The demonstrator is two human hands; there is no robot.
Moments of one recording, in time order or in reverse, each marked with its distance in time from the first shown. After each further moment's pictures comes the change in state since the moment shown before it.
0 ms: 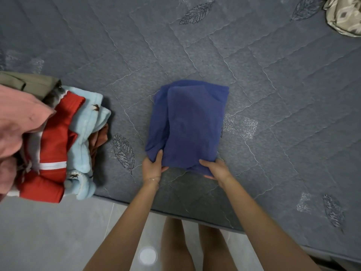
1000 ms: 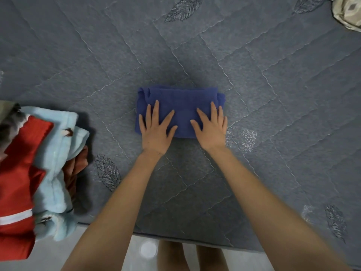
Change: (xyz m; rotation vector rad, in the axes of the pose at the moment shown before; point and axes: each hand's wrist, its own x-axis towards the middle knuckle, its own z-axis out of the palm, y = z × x) left_hand 0.093 0.083 0.084 1.272 -0.094 0.951; right_hand 0.066 -0.132 0.011 -0.965 0.410 -0.675
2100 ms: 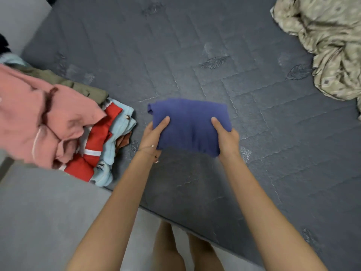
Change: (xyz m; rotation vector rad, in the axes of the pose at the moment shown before) left_hand -0.108 0.026 -0.175 -1.655 0.150 -0.597; right_hand -0.118 -0.082 -0.135 1.151 -0.003 0.374
